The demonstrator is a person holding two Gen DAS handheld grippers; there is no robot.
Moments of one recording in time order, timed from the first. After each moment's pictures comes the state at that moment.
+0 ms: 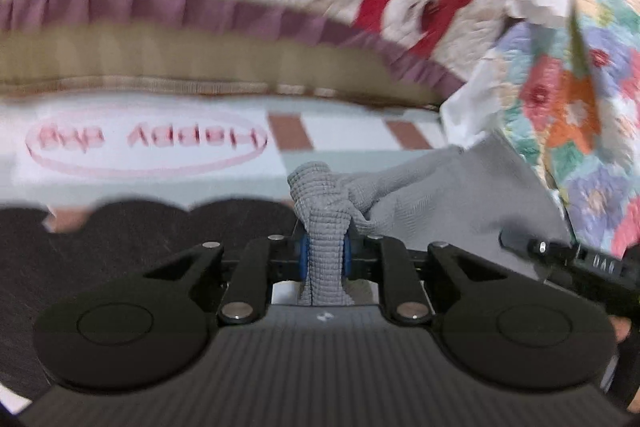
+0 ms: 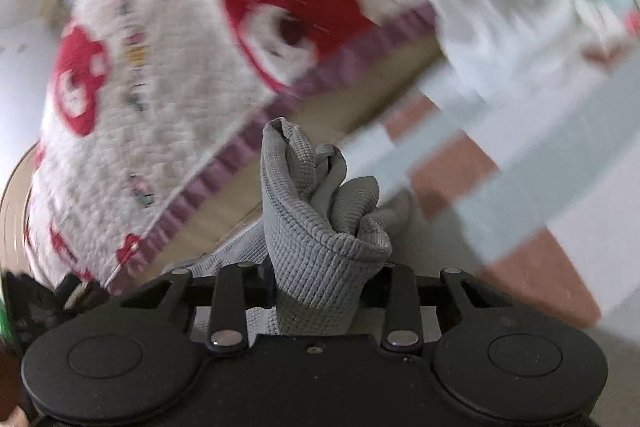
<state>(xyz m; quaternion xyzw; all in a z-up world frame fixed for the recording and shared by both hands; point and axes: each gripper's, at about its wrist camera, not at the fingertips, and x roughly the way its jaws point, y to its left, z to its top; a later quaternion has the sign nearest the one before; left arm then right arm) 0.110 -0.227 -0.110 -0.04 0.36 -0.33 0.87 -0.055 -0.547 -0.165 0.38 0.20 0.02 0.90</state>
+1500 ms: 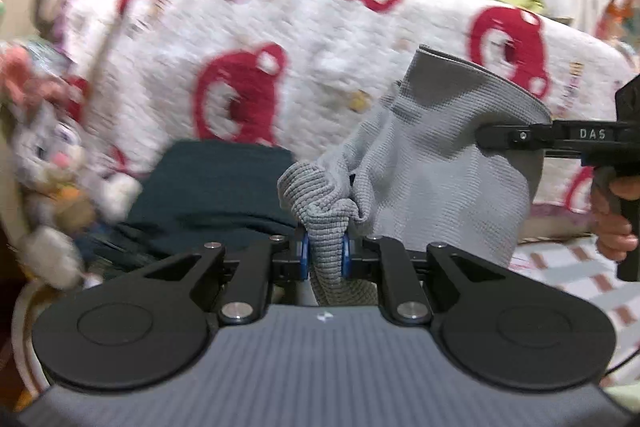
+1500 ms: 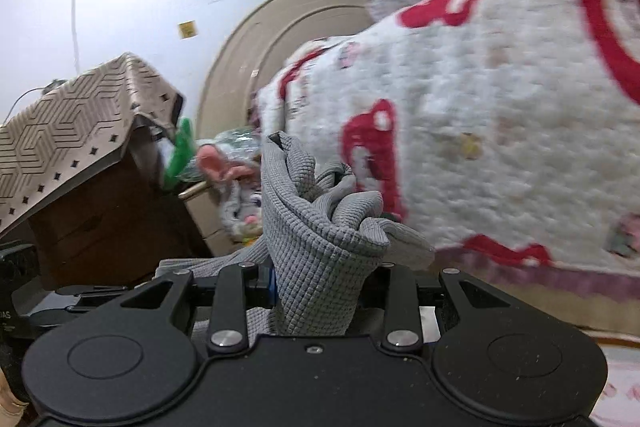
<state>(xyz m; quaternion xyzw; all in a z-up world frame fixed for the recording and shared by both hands) 0.027 0.252 0.121 -0.01 0.20 -0.09 0.98 0.139 -0.084 0.125 0.14 0.19 0.39 0.89</state>
